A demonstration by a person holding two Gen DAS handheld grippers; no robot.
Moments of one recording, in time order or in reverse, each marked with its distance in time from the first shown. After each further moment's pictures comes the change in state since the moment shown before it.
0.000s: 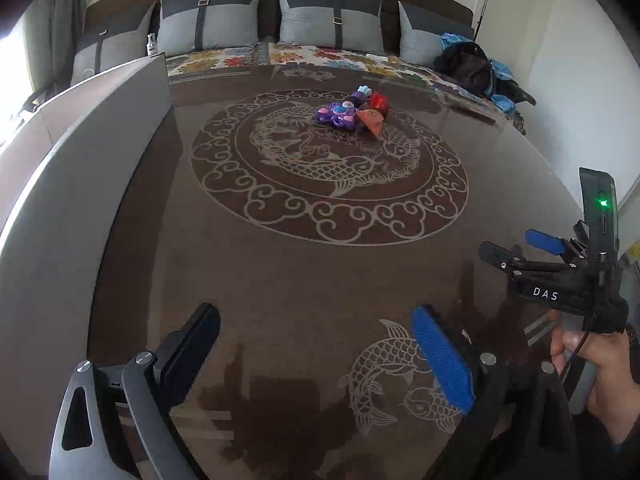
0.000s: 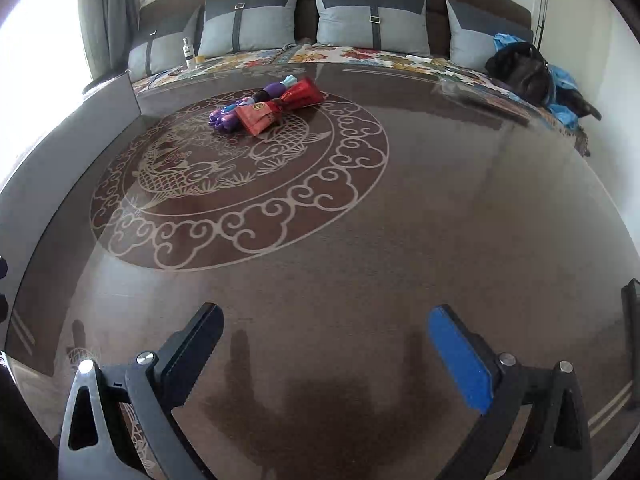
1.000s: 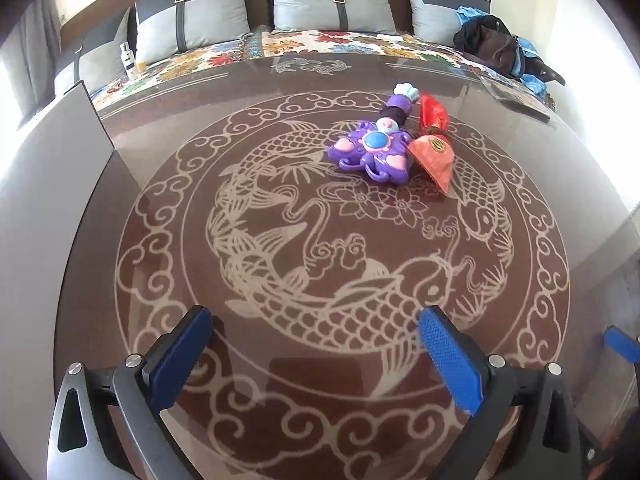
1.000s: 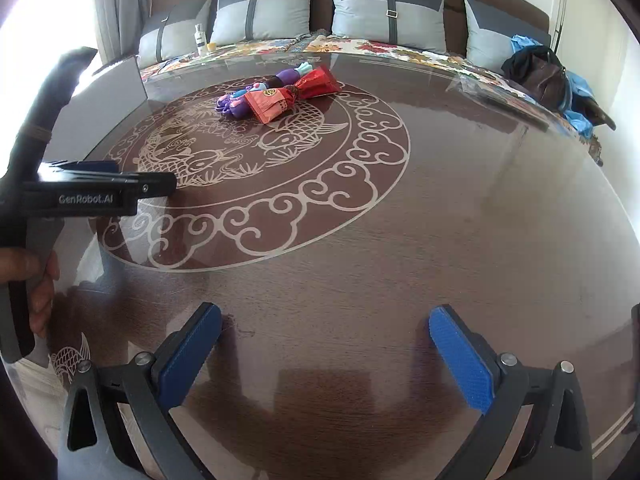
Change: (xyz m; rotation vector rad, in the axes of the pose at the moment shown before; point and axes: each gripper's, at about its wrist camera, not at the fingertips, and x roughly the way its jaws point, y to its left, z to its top) left arm 0.123 0.007 0.125 0.060 0.038 0.090; right arm 0.016 0.015 0.005 -0.055 0.022 0.032
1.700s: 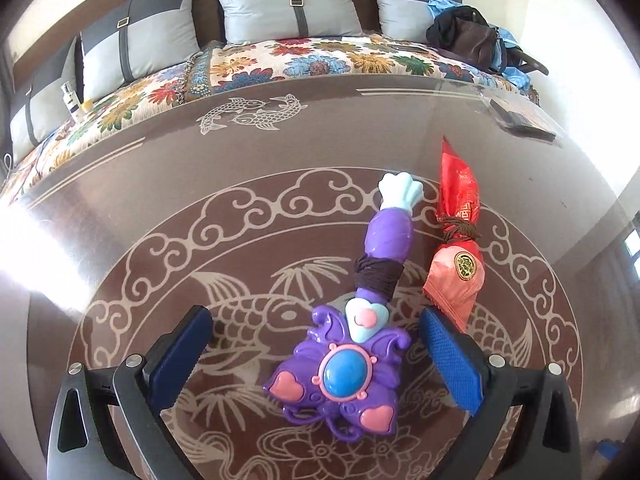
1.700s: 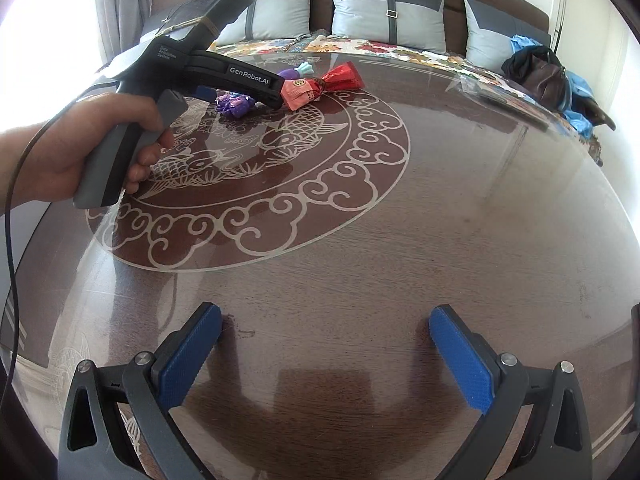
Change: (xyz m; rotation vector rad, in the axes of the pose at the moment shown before) left arm 0.071 -0.034 0.113 0.122 -0.013 -0.073; right arm -0.001 0.001 0.000 0.000 0.000 -0.001
